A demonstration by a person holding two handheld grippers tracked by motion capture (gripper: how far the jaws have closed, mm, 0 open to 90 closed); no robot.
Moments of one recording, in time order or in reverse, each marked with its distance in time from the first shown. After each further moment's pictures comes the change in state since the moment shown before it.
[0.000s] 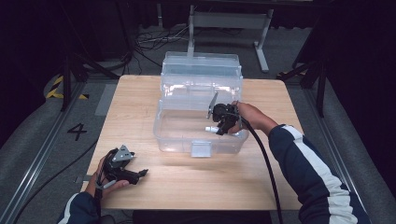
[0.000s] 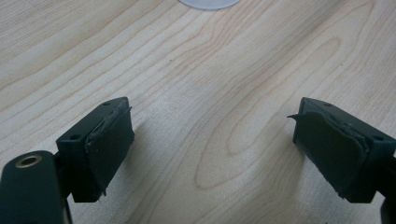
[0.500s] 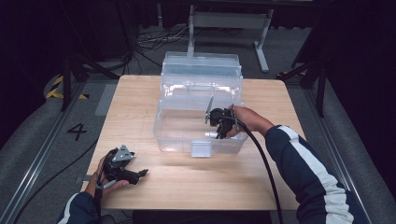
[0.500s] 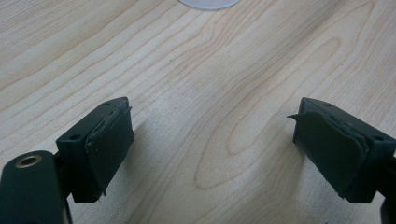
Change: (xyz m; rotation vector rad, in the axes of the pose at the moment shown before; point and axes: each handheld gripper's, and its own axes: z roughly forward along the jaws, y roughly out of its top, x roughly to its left) left arm 0.000 0.000 0.000 0.000 -0.001 0.002; right arm 0.002 0.004 0.019 0.056 0.065 -0.005
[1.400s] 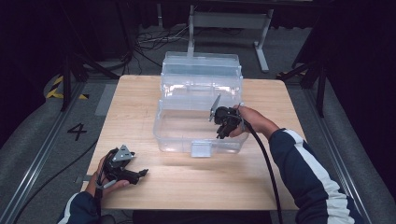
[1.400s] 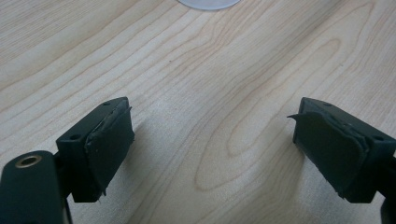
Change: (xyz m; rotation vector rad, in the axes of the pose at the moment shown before) left arm 0.000 0.000 0.000 0.001 0.000 0.000; right arm 0.001 -0.015 -0.012 -0.102 0.013 0.026
